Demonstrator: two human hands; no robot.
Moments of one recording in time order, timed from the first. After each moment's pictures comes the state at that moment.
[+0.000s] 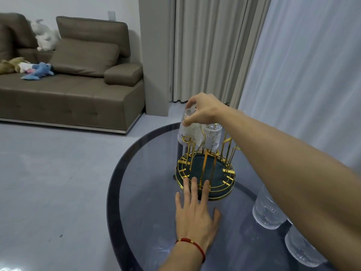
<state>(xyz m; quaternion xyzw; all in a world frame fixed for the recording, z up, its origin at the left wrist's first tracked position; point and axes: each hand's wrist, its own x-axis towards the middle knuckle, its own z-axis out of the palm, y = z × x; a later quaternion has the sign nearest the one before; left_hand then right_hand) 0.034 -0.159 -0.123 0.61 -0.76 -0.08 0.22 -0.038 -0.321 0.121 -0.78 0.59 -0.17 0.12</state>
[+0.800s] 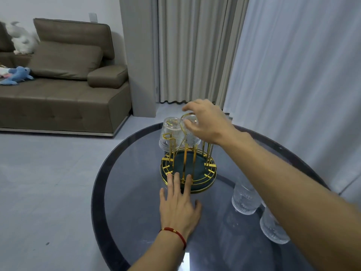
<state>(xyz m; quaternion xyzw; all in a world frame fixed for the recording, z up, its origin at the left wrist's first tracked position) 0.034 -0.156 -0.112 0.61 -0.77 -0.06 0.19 -0.083 -0.236 0.104 -0.79 0.56 -0.23 -0.07</state>
